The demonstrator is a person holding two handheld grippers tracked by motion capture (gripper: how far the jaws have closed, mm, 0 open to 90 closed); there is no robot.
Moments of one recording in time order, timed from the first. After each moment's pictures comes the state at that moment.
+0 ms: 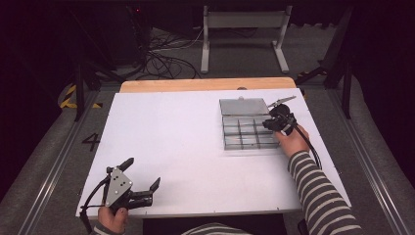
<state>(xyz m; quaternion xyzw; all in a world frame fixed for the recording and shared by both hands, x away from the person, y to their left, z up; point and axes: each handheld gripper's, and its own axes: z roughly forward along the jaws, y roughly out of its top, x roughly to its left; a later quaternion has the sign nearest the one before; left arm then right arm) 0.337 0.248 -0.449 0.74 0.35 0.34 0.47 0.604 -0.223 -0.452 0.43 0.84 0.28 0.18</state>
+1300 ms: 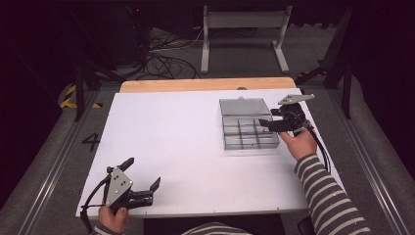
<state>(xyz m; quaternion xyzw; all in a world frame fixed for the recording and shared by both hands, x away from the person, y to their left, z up) 0.339 0.247 -0.449 0.74 0.35 0.34 0.47 0.563 -0.231 -0.402 0.36 0.82 0.40 0.19</state>
